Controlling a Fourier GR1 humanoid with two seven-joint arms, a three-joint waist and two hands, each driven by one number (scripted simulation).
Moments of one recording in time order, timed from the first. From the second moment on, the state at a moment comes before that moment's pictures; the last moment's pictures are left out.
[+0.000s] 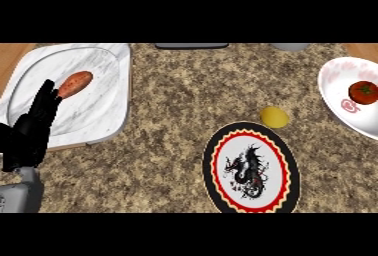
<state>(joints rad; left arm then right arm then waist) -0.15 0.27 0.15 -1.54 -0.01 0.06 0.14 -0.65 -0.66 -0.93 -0.62 0.37 -0.37 -0.04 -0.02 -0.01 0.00</state>
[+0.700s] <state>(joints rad) -0.10 0.26 0.16 -1.58 -0.02 0.05 0.13 -0.14 -0.52 -1.13 -1.14 0.00 0.05 0.00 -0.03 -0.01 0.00</state>
